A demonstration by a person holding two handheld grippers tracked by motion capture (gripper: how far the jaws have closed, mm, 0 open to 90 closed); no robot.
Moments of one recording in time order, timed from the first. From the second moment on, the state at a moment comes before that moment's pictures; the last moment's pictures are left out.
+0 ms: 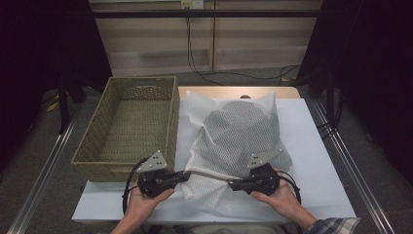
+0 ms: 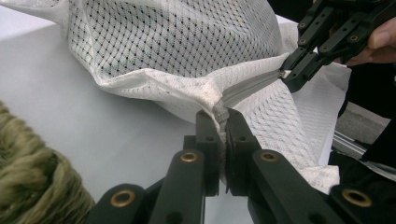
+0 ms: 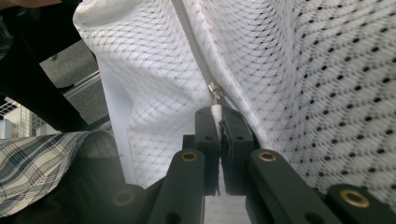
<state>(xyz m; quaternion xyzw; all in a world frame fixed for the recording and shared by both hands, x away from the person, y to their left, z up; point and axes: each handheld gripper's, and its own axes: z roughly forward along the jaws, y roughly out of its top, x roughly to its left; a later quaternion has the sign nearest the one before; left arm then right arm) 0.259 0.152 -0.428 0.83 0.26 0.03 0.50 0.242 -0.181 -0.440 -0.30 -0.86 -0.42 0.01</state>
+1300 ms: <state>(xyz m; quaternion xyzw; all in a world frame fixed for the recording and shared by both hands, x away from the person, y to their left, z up) 0.259 0.155 -0.425 0.82 0.27 0.04 0.50 0.232 -0.217 -0.443 -0.33 -0.85 -0.41 0.00</state>
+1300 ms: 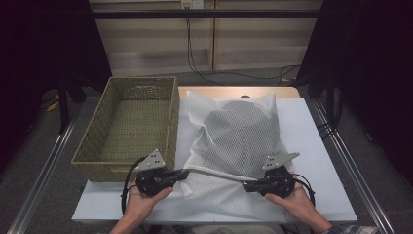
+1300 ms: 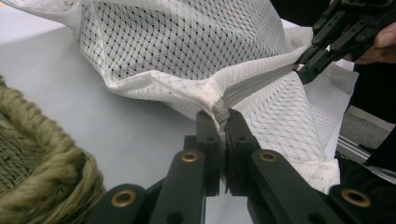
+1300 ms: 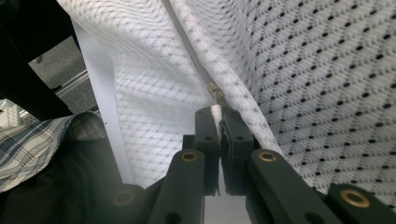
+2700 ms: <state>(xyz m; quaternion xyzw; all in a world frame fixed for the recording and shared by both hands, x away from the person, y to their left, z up) 0.259 0.158 -0.426 0.82 0.27 0.05 0.50 0.225 -0.241 -0.442 -0.36 -0.84 -0.40 -0.02</state>
